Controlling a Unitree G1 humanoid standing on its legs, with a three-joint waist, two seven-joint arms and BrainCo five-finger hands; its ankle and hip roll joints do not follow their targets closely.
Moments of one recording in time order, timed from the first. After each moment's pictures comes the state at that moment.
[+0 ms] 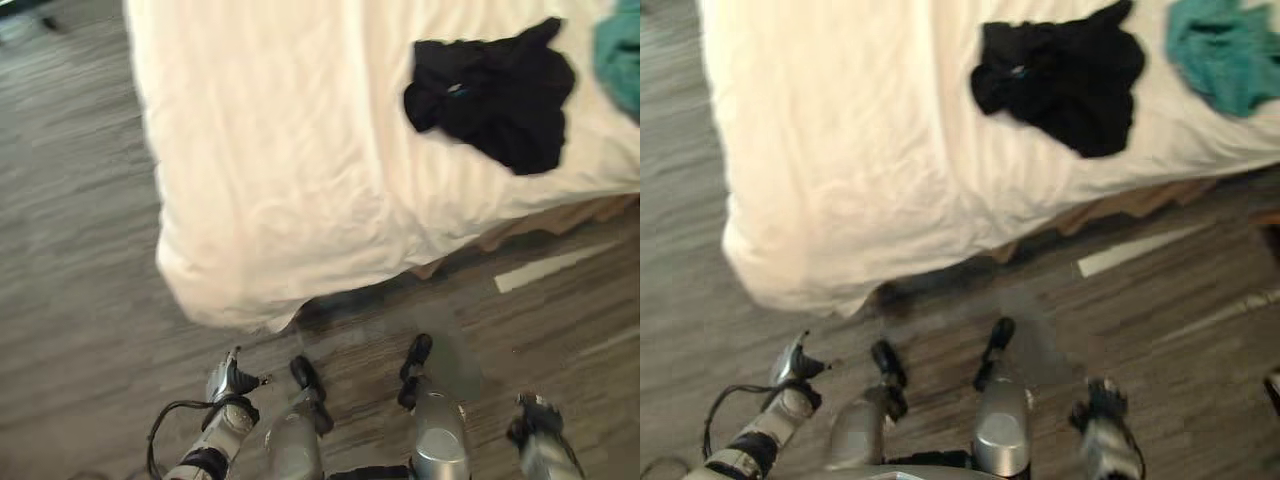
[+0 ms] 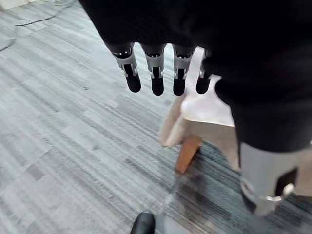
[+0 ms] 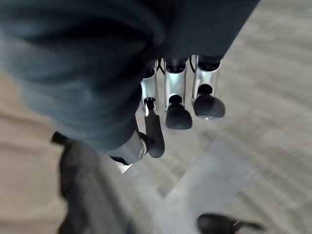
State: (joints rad) left arm -0.15 0.32 -0.28 0.97 0.24 0.00 0.35; right arm 0.04 -0.24 -0.06 0.95 0.47 -0.10 -0.34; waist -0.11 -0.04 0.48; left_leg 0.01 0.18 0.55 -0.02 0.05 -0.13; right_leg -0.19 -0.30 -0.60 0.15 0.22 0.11
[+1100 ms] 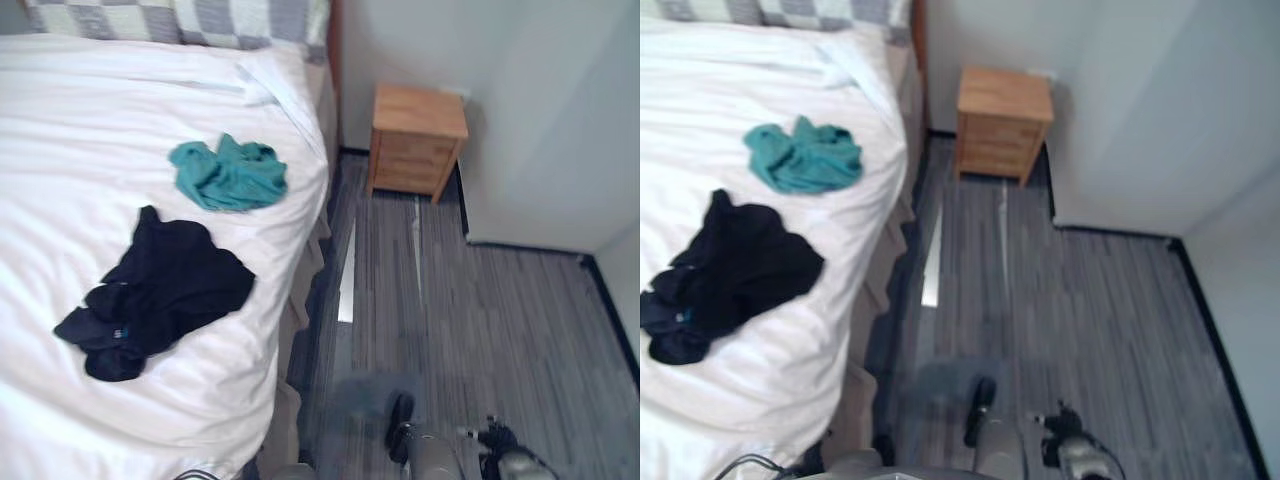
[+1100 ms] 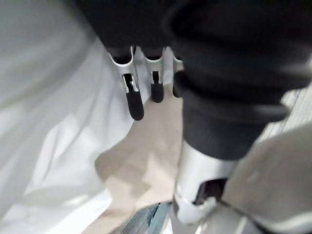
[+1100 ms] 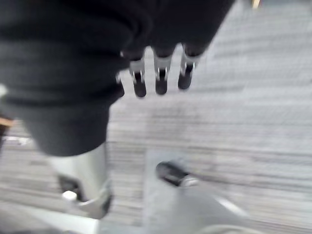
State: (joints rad) left arm 0.04 0.26 -0.46 1.11 0.37 0.02 0.20; right arm -0.09 -0.22 0.14 1.12 0.07 -0.02 -0.20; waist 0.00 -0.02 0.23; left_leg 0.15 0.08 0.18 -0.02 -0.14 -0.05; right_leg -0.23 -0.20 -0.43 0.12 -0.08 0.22
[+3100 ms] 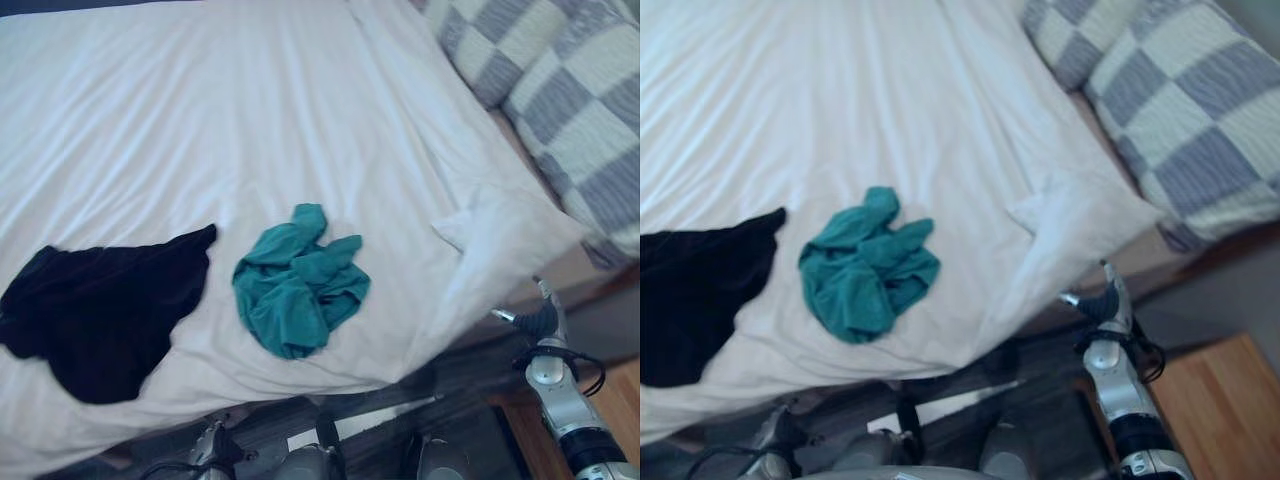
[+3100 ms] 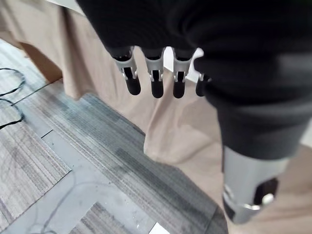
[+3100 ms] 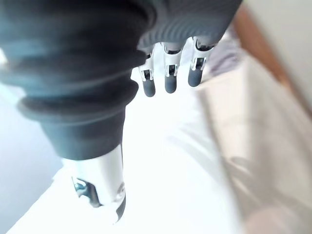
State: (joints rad) left arm 0.03 0.34 -0.26 1.07 0.32 -0.04 0.31; right arm -0.07 -0.46 0.01 0.42 -0.25 -0.02 -0.49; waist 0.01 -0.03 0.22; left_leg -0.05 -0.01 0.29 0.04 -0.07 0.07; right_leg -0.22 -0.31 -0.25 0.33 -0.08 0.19
